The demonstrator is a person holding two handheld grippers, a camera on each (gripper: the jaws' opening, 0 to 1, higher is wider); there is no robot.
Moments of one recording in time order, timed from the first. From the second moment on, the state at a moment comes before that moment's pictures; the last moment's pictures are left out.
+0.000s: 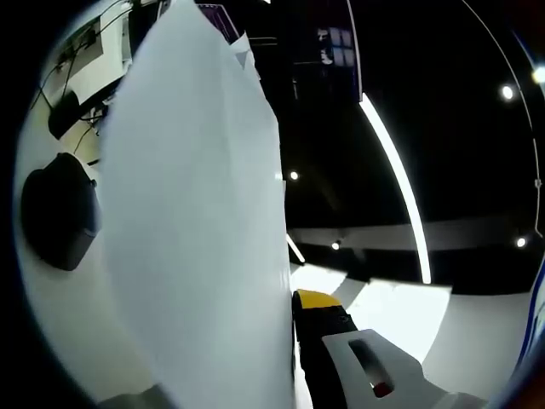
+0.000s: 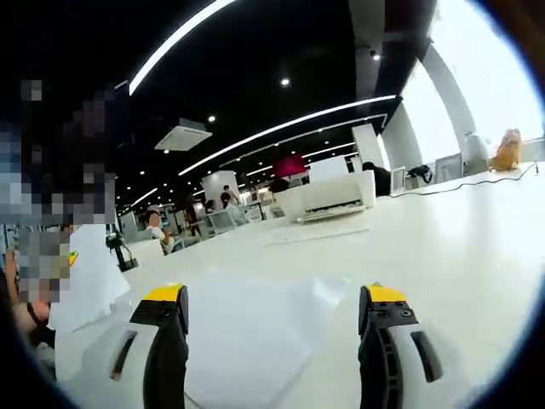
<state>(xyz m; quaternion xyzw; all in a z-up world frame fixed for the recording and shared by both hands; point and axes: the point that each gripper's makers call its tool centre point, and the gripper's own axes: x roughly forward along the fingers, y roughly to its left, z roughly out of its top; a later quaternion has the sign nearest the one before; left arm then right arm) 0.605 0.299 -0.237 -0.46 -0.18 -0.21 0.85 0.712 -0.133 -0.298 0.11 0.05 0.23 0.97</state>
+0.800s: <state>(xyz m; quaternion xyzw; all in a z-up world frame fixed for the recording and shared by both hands) 0.609 0.306 -0.239 -0.46 -0.18 -0.21 0.84 0.738 -0.137 -0.311 0.07 0.08 0.23 0.97</state>
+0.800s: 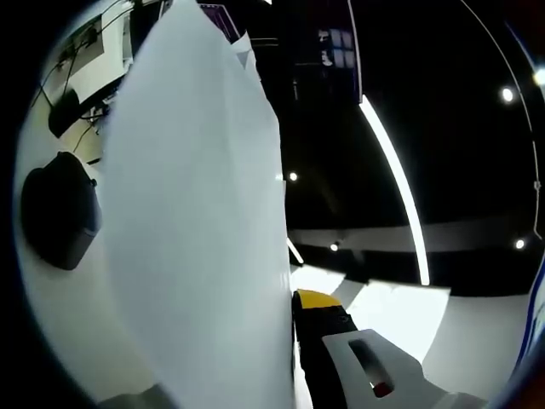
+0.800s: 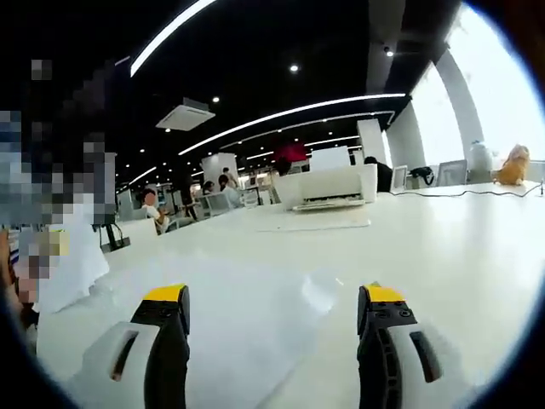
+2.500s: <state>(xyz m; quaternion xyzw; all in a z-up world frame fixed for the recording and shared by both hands) 0.606 0.302 -0.236 -0.47 -0.18 -0.21 0.84 0.782 -0.114 -0.343 -0.02 0.15 0.26 0.95</state>
